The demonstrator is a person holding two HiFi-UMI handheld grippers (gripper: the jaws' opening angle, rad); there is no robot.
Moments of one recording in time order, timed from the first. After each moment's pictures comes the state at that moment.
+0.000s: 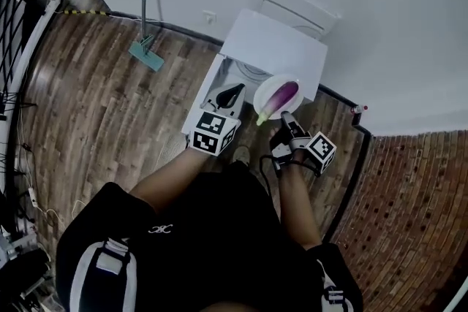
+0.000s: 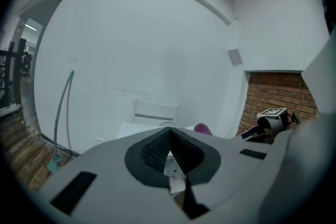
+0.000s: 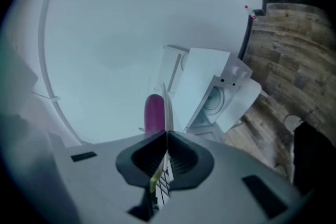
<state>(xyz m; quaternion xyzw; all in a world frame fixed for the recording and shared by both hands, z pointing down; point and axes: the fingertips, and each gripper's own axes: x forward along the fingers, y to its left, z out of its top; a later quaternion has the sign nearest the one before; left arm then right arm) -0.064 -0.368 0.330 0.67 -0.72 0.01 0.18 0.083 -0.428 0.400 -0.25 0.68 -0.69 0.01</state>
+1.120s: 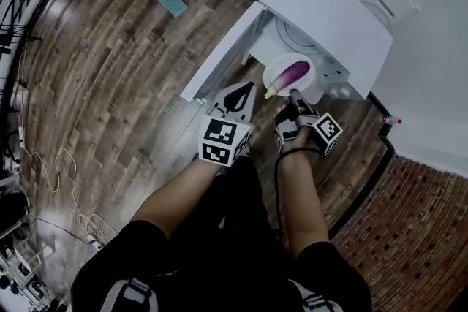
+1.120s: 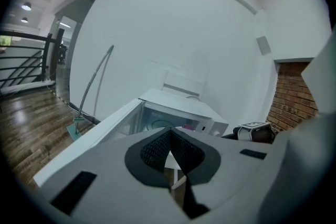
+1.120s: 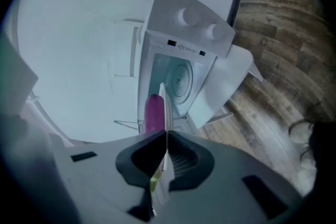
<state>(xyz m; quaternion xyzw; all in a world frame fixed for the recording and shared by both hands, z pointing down) -0.051 -0.300 0.532 0.54 -0.81 -0.02 0.24 0.036 -0.422 0.645 -0.23 0.65 -0.72 -0.06</state>
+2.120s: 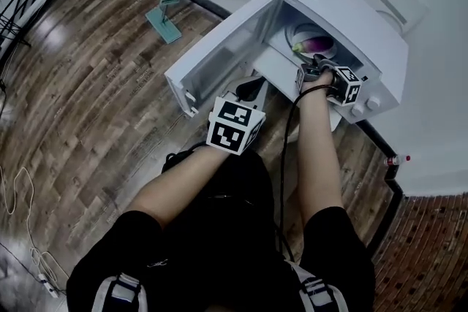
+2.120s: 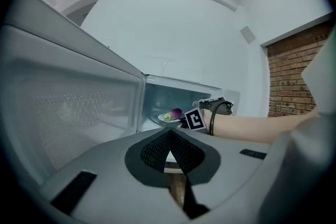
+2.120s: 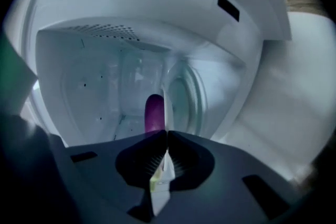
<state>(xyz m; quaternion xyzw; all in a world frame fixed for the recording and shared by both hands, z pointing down) -0.073 -0.331 0.688 0.57 -0.81 -0.01 0.14 -0.086 -0.586 0.762 -0.28 0.67 -0.68 0.06</state>
